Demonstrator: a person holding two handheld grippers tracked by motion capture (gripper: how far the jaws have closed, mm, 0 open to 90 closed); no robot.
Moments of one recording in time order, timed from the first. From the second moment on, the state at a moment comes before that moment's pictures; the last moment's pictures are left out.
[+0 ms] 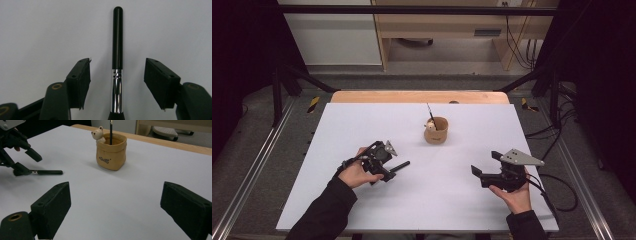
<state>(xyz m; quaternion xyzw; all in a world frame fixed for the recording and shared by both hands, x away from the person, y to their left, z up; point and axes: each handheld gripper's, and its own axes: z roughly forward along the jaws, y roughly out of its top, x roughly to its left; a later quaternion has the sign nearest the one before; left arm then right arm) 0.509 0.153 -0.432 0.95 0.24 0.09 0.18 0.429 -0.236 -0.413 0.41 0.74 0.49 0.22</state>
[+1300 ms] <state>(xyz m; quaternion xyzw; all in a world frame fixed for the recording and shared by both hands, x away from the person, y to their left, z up) 0.512 0.150 -0.447 0.95 0.25 0.04 0.16 0.430 -0.233 -0.415 0.41 0.74 0.48 0.22</state>
